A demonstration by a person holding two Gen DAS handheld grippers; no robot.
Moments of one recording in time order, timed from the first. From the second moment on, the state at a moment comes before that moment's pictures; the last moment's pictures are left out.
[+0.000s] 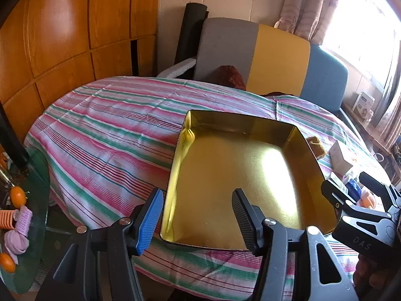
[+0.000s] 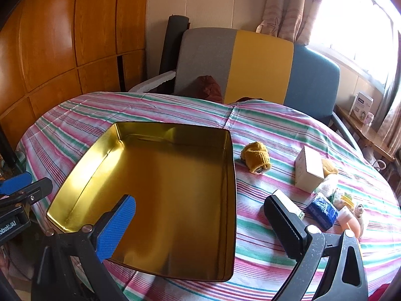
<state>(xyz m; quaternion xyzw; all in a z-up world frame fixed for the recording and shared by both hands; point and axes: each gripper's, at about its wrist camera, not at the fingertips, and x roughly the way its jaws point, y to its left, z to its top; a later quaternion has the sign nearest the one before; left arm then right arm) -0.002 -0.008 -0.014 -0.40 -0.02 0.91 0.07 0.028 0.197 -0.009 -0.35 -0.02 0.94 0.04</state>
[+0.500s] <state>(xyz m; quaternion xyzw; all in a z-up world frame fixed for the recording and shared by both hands) -0.004 0.003 -0.021 -0.41 -0.03 0.90 0.11 0.026 0.208 -0.010 -0.35 -0.01 0.94 0.04</state>
